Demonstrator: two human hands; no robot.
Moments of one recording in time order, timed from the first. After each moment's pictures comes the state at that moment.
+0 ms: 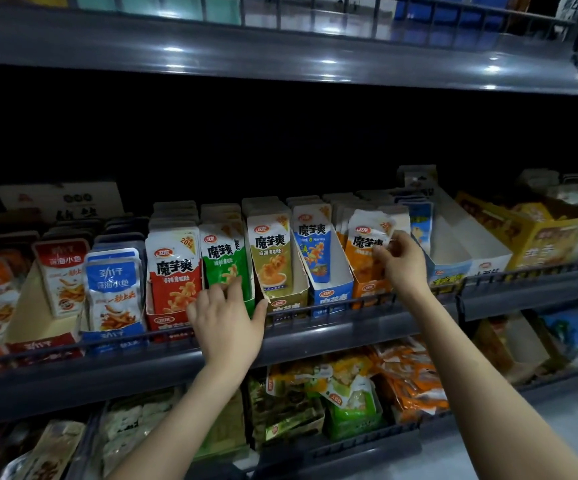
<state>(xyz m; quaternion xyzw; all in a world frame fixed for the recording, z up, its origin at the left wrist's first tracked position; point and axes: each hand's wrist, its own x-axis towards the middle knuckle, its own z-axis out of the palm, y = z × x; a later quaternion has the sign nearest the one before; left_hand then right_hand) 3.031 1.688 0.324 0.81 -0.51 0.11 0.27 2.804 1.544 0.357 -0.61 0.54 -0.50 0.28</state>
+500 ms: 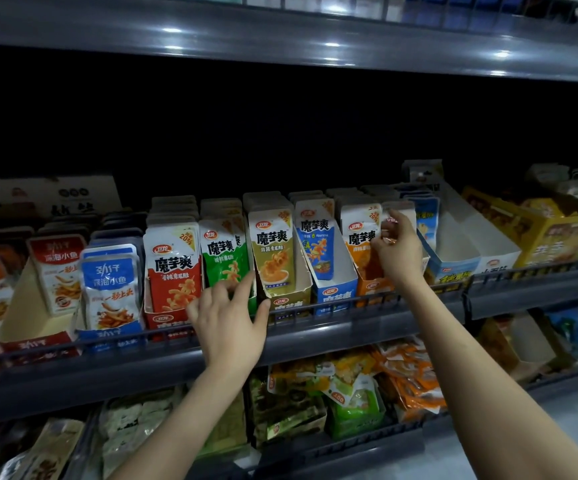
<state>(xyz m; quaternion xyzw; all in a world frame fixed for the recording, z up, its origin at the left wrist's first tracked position) 3.034 1.682 0.308 0.76 -0.53 0.17 0.33 2.822 1.533 0.365 -0.62 0.56 -0.50 0.22</state>
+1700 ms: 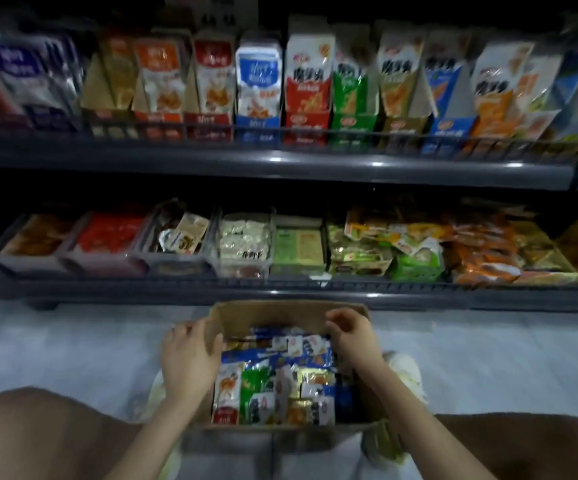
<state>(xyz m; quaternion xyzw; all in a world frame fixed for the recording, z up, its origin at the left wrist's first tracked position) 3.110 2.024 0.102 0.88 -0.43 -0.01 0.20 2.893 1.872 0.106 -0.67 0.54 -0.21 0.47</state>
